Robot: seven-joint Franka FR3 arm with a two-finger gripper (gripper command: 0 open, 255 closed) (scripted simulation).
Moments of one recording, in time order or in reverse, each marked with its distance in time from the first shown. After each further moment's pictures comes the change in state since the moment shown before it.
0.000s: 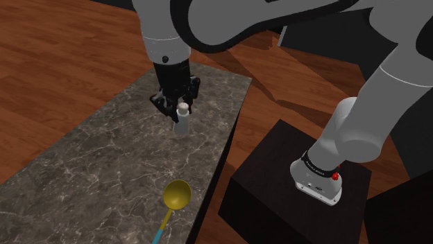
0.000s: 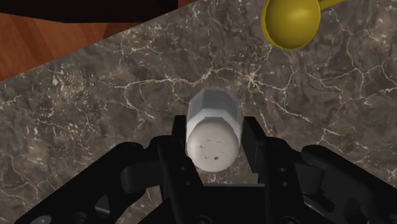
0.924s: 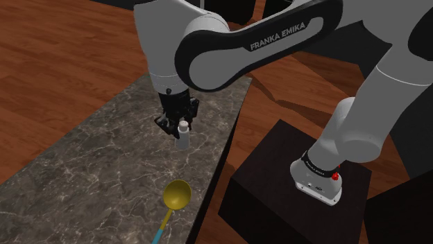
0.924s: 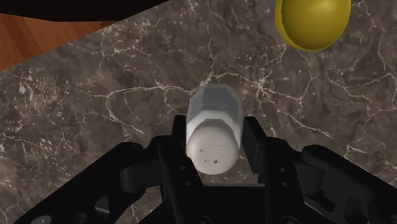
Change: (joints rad) arm 0.005 0.036 0.002 -0.147 -0.016 0.178 0.011
